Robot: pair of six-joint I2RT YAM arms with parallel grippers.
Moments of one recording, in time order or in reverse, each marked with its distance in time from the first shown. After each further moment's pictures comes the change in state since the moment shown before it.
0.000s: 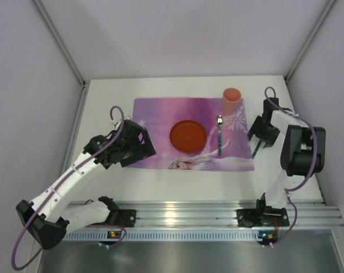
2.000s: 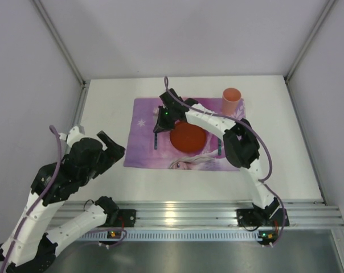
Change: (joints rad) left arm 0.000 -0.321 0.153 -0.285 -0.282 -0.165; right arm 0.861 0.465 0.779 0.064 -0.333 0.353
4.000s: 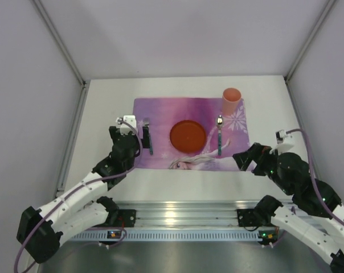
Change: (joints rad) left arm 0.005 0.155 -0.678 1.336 -0.179 0.948; right arm -0.026 -1.865 -1.114 -0.239 0.551 -0.100
